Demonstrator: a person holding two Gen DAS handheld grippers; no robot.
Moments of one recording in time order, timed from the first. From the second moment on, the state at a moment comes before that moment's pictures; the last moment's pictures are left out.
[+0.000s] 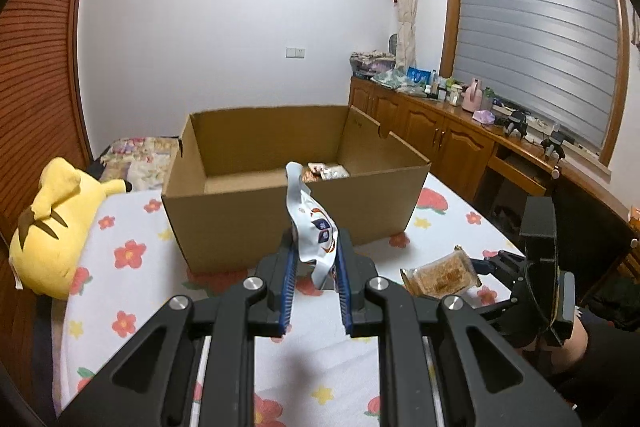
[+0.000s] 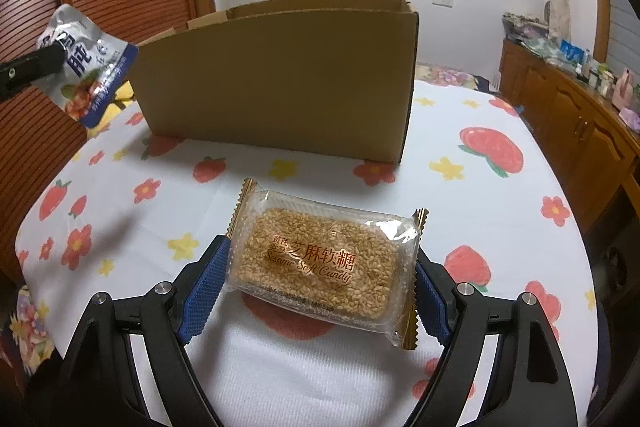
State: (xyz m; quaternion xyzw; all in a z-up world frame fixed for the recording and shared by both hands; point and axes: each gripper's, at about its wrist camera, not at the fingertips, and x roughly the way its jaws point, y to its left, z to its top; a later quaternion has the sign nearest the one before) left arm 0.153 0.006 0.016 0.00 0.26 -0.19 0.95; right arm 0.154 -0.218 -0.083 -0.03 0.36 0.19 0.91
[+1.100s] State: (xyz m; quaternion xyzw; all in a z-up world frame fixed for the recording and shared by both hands) left arm 0.295 0.004 0.018 0.01 0.28 -0.16 0.95; right arm 0.273 -0.188 0.023 -0.04 0.28 0.26 0.92
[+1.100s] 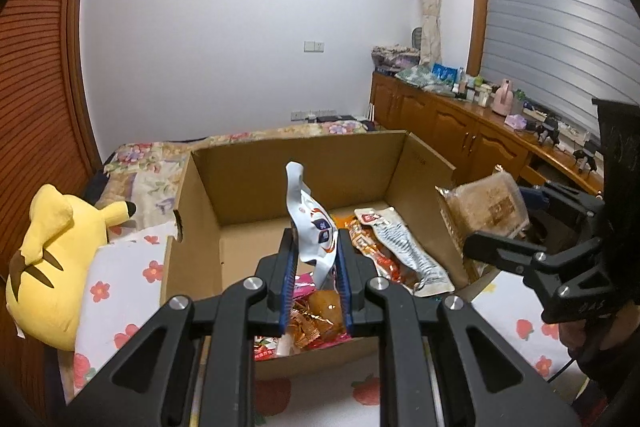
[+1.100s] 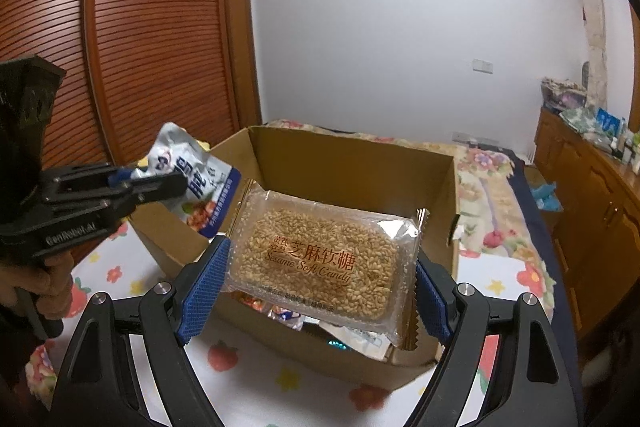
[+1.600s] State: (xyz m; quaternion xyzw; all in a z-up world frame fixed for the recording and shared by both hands) left arm 0.315 0.004 0.006 0.00 0.30 -0.14 0.94; right arm 0.311 -0.169 0.020 -0.04 0.31 0.27 0.91
